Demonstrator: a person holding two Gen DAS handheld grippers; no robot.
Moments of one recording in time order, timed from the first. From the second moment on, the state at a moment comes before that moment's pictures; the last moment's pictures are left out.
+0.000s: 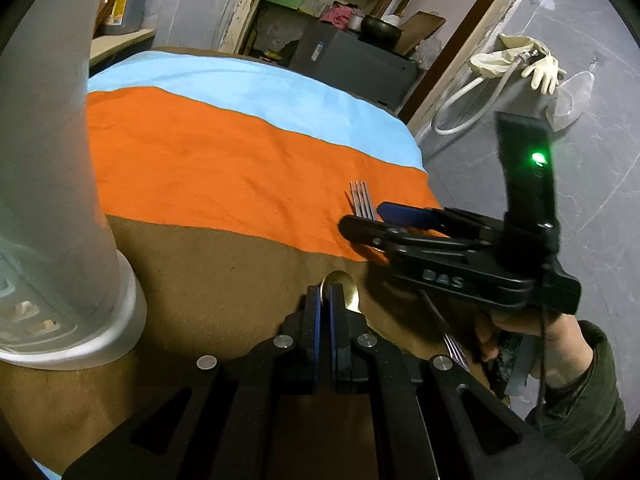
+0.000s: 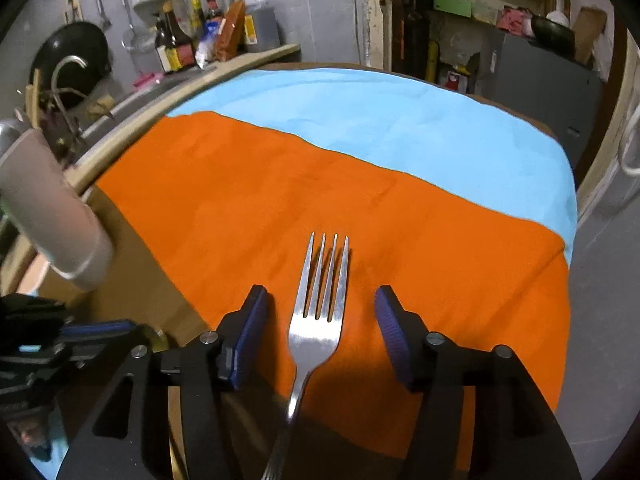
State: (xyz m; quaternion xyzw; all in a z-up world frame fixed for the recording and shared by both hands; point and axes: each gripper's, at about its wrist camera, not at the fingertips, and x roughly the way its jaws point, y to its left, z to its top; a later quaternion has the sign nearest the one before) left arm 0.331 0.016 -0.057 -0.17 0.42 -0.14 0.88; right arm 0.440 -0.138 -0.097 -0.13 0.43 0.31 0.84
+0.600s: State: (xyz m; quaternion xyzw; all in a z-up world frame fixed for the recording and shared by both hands) left arm 0.268 -0.001 -0.001 -0.07 0.25 -0.11 0.96; right arm 0.354 -0.172 -0.044 -0.07 0.26 0.29 0.92
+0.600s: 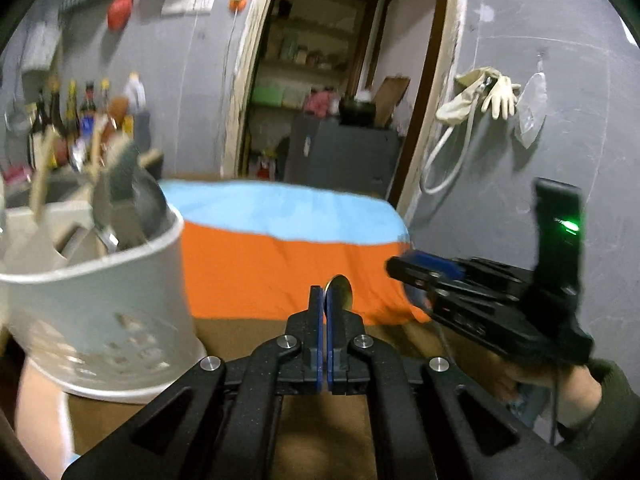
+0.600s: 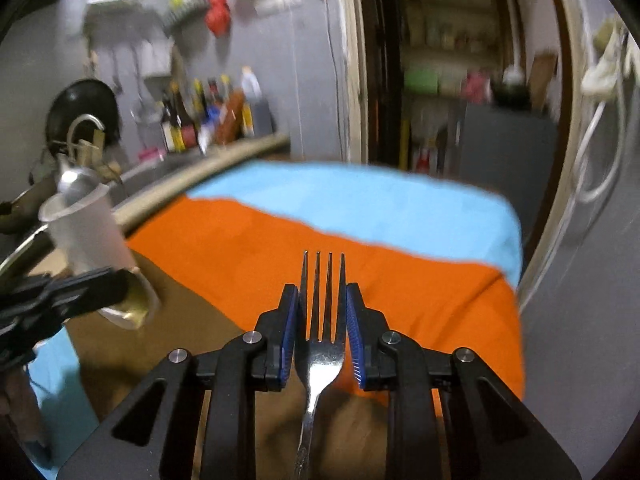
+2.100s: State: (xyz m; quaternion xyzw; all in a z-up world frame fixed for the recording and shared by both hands) left arm 0.170 0.186 0.117 -0.01 0.05 0.14 0.99; right arm 0.262 -0.028 0.110 -0.01 -0.05 0.41 0.91
